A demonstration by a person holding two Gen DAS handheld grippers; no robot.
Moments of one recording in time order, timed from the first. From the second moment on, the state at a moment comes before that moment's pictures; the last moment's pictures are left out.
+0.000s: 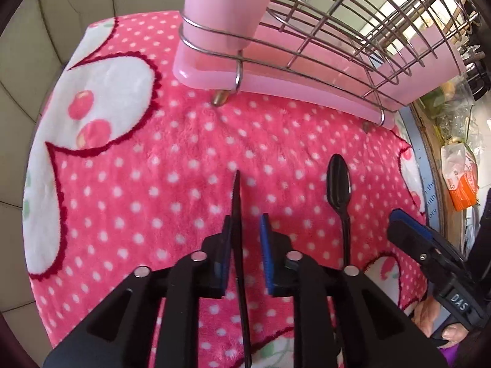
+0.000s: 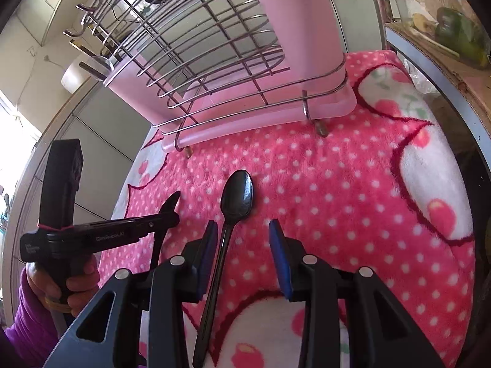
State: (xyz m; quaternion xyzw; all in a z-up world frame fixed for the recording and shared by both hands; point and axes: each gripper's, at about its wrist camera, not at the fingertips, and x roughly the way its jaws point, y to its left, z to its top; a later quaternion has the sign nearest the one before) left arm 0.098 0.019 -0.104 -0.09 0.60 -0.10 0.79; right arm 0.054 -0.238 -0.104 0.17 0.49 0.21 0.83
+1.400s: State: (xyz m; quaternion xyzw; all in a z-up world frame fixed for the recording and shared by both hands) left arm 0.094 0.021 -0.043 -0.10 0.48 -0.11 0.86; right arm 0.080 -0.232 -0.057 0.16 0.43 0.20 0.87
